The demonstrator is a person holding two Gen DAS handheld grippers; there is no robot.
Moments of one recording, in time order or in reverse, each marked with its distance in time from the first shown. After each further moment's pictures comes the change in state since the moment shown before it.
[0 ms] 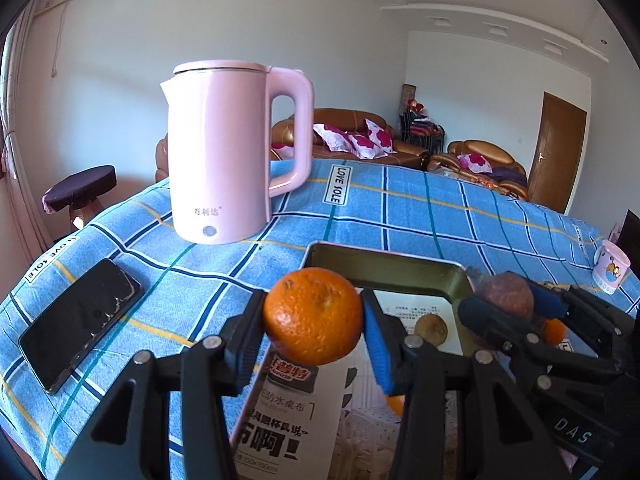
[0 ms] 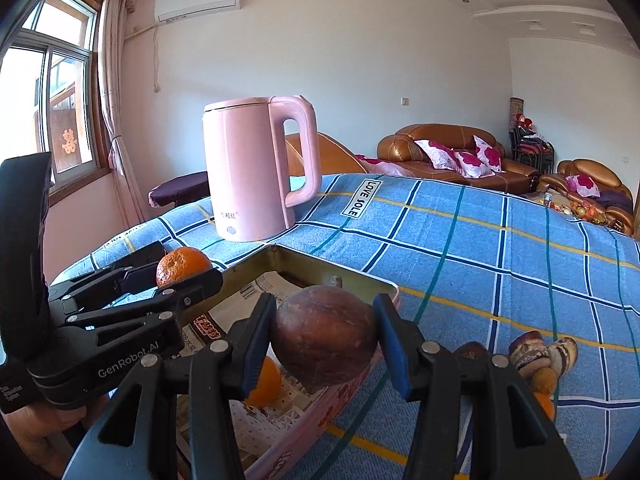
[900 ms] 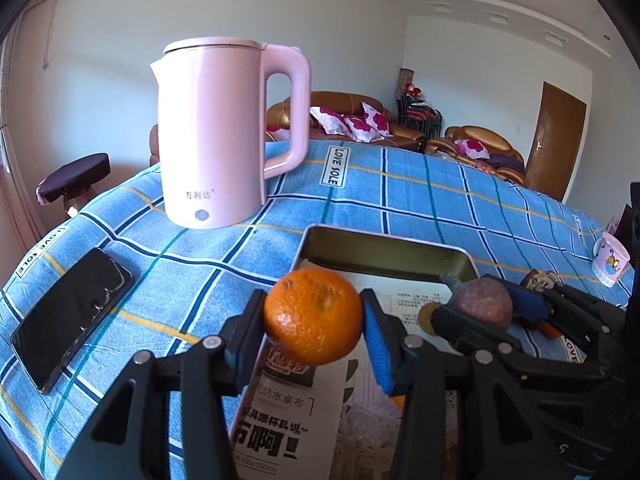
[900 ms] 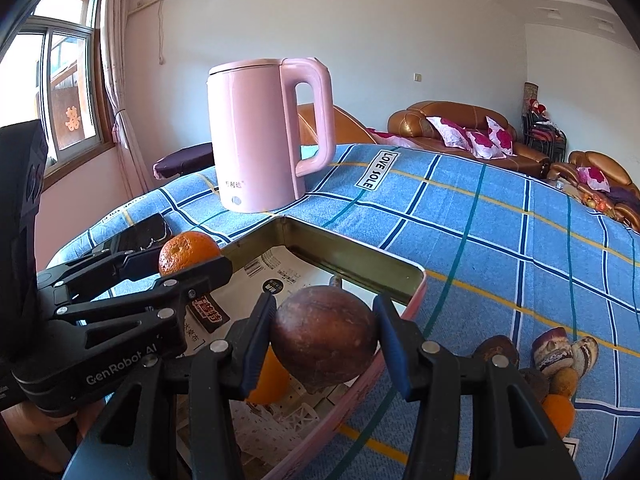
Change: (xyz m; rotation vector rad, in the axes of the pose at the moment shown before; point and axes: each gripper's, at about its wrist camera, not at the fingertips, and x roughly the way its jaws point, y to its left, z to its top) left arm 0.013 0.002 0.001 0.005 0.074 -0.013; right arm 0.025 0.008 0.002 -0.024 0.110 0.026
